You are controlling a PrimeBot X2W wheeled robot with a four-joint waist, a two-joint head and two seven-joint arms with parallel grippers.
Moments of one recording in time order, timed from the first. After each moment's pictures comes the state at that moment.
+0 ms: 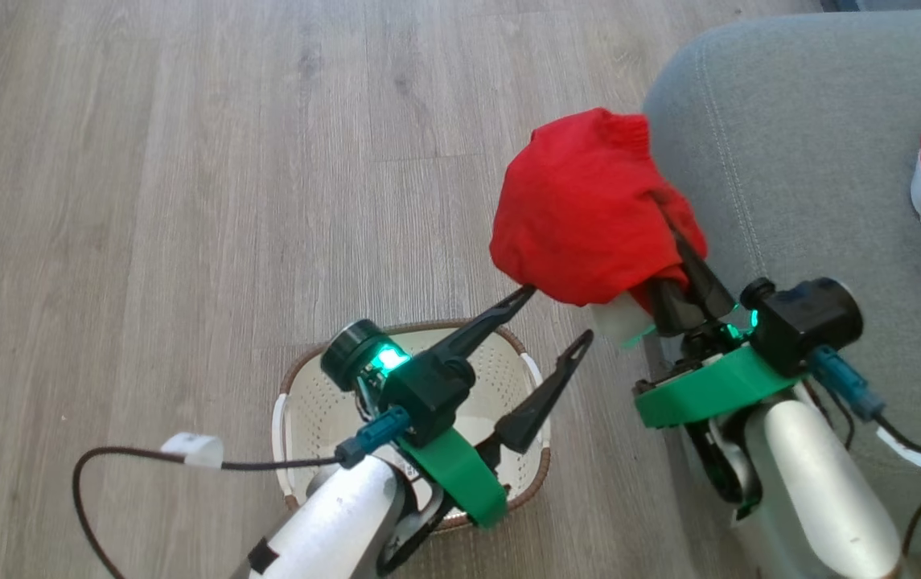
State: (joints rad) left arm -0.34 0.04 -0.67 0.17 -0.24 -0.12 -0.26; right arm -0.27 -0.07 0.25 0.11 0.17 0.13 -0.26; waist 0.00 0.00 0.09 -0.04
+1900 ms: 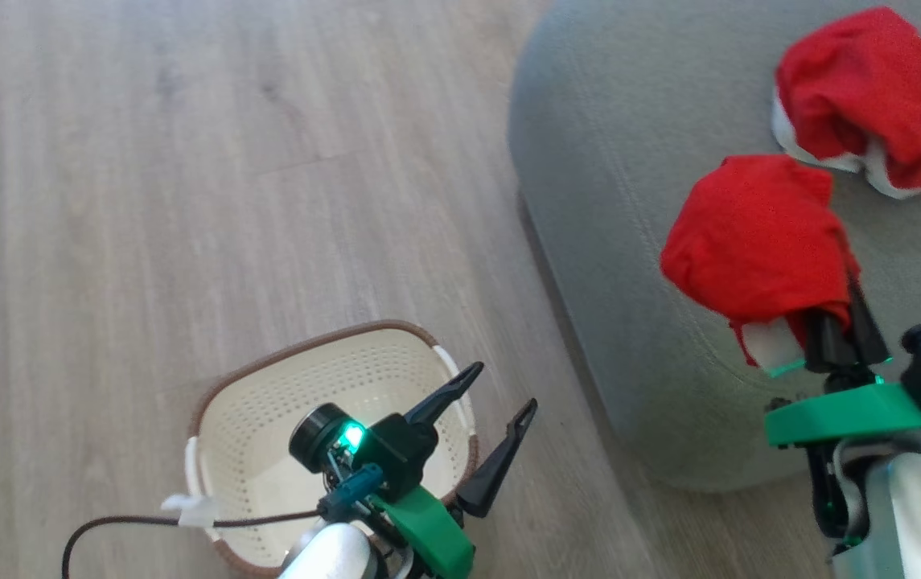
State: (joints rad) left arm -0.18 0.05 -0.59 0.24 -0.20 -0.13 -0.26; right arm -0.11 -0.05 -0.09 0.08 0.14 0.13 -0.26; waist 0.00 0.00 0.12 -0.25
